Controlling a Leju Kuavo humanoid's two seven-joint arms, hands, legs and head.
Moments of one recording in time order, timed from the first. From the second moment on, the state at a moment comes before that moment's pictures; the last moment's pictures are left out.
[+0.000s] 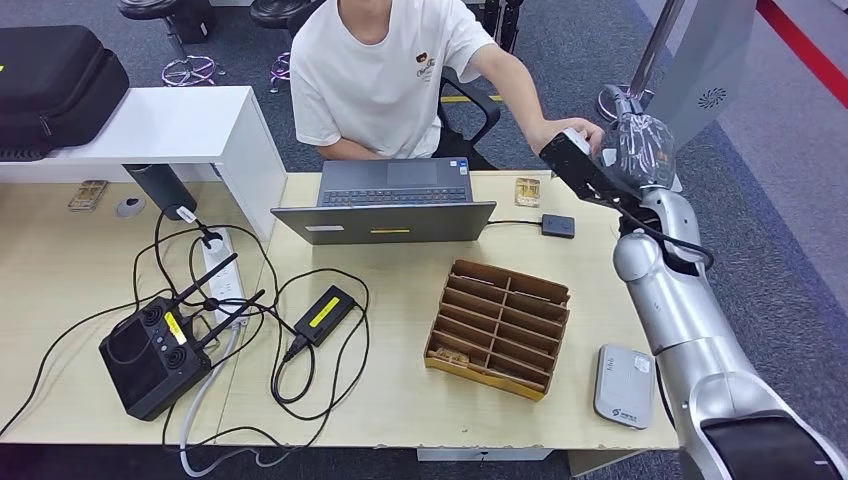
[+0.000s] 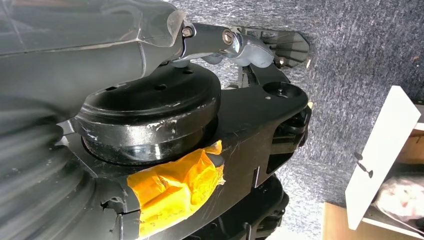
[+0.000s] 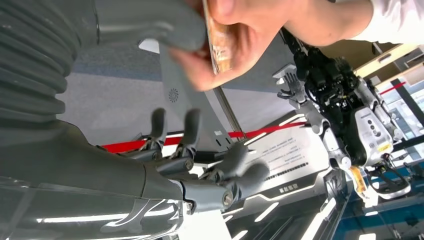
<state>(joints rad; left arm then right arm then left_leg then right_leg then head) -0.07 -0.09 -0.92 -0.10 1.23 0.04 -0.16 -0.80 -0.12 0.33 -0.90 0.86 -0.35 -0.11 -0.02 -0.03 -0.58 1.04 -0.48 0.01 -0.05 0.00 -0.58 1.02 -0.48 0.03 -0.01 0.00</state>
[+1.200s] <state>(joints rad) -0.06 -0.09 -0.92 -0.10 1.34 0.04 -0.18 0.02 -0.16 0.16 -1.74 0.70 -0.48 -0.41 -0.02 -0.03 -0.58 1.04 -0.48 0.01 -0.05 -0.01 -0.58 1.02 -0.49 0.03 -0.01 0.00</state>
